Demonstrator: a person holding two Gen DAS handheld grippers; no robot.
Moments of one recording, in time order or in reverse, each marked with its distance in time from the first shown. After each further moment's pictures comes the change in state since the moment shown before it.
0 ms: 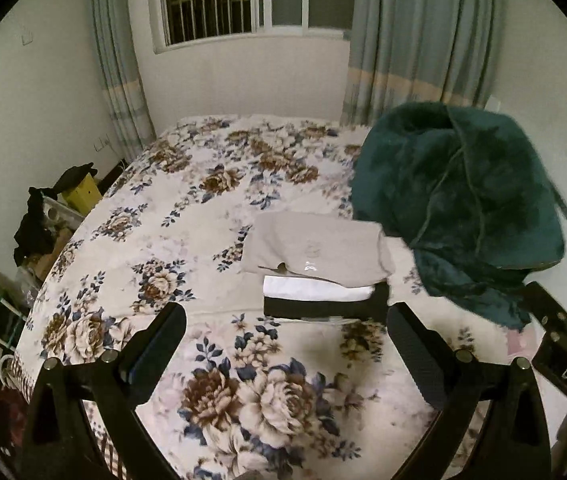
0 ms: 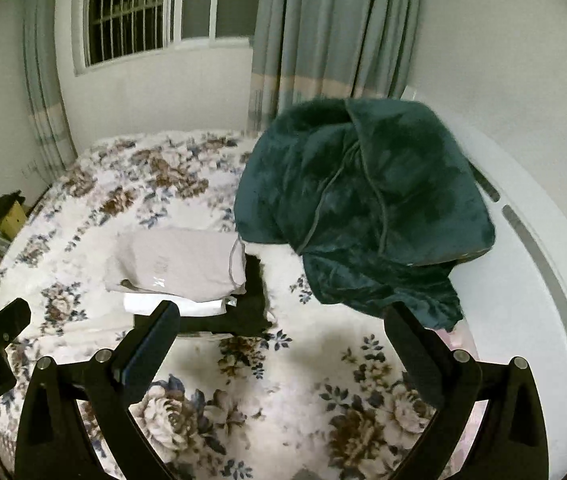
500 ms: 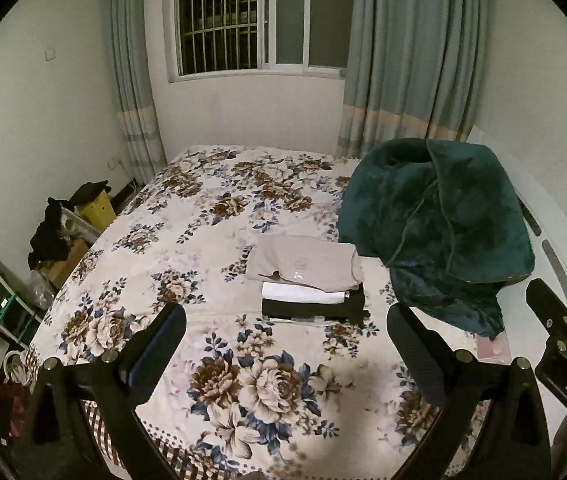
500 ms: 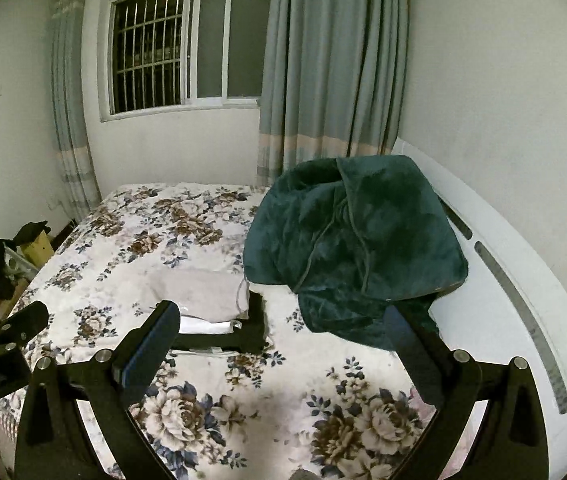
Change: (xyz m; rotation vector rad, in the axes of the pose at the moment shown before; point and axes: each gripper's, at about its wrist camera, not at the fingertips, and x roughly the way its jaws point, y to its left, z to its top) left arm -0.137 -0.009 -0.020 -0.020 -0.099 -0.004; right arm -0.205 -0.055 -0.010 -0.007 -0.179 0.052
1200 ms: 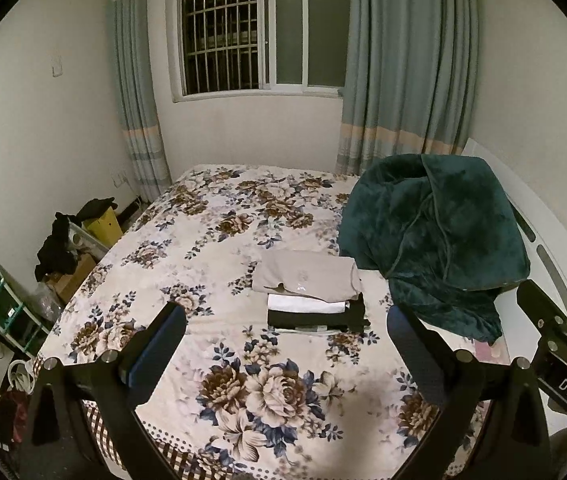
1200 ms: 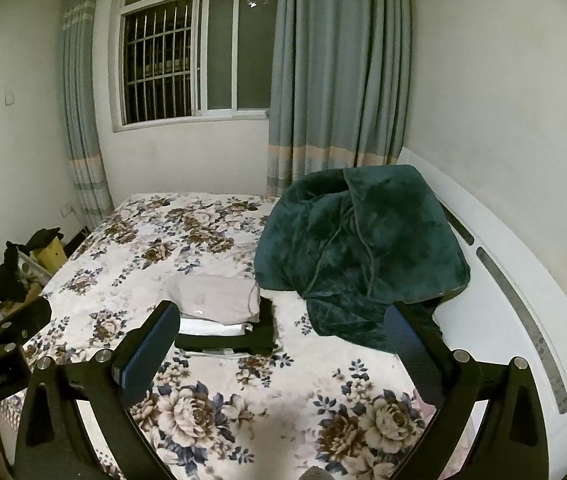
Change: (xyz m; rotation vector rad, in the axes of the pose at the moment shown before) left arm -0.042 0.000 -0.006 0.018 -0.067 0.015; right arm -0.025 -0.002 0.005 -0.010 -0.028 0.057
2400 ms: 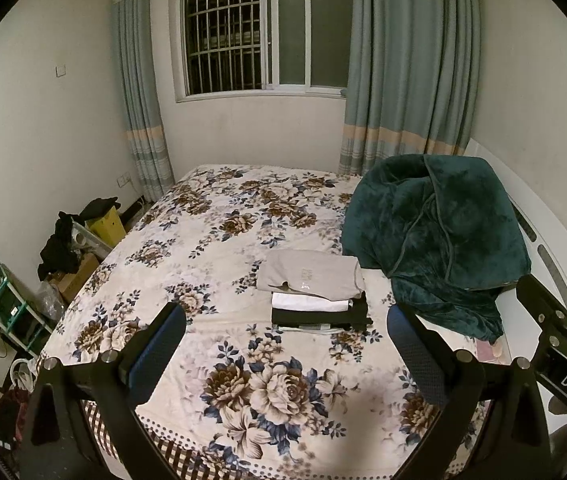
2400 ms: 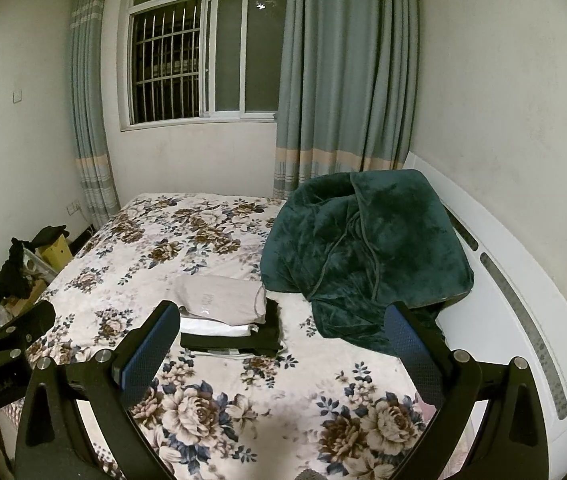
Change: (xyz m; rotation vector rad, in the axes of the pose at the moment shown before) left arm -0.004 0.004 0.000 0.002 -0.001 0.008; right arm 0.000 0.015 0.007 -0.024 0.001 0.020
